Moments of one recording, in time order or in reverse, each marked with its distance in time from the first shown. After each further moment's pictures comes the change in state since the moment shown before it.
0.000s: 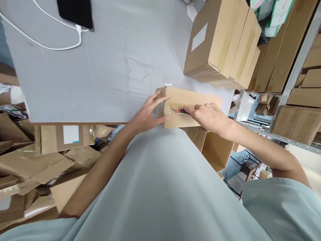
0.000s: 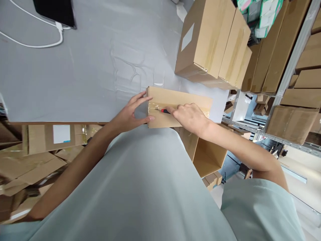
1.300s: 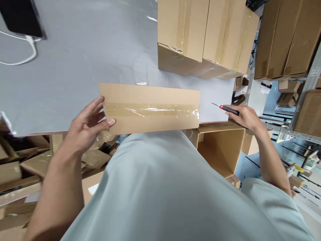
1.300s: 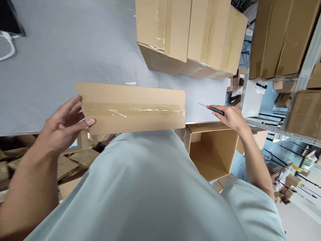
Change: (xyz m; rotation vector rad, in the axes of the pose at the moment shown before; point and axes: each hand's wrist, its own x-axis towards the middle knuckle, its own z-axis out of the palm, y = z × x) left_hand -0.008 0.025 0.026 -0.206 0.336 -0.332; right_hand -0.090 0.227 0.298 0.725 0.398 0.360
